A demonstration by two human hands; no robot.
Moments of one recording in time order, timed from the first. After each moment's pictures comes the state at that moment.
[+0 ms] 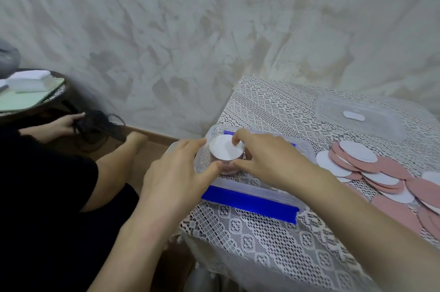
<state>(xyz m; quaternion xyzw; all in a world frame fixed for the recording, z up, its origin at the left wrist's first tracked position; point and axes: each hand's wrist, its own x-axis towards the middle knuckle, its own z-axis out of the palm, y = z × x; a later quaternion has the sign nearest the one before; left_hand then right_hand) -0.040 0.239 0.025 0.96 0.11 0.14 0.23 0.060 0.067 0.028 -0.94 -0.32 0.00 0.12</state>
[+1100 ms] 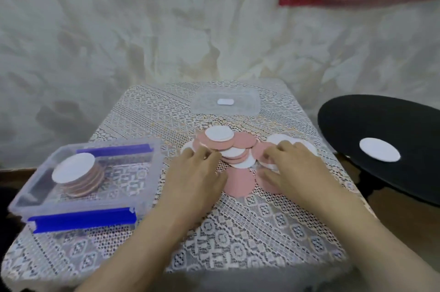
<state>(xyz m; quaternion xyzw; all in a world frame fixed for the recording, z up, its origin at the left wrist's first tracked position) 0.021 -0.015 -0.010 0.97 -0.19 0.16 0.02 0.007 -0.234 0.003 -1.00 -0.06 -0.04 0.05</state>
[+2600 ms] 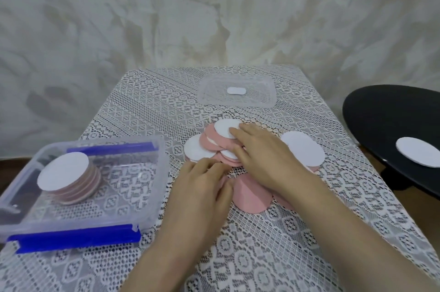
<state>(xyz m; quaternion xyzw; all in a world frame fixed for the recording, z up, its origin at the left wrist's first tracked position) 0.017 -0.001 -0.031 0.94 -0.17 0.16 0.24 0.082 -0.166 -0.019 -0.98 -0.14 -0.07 0.14</state>
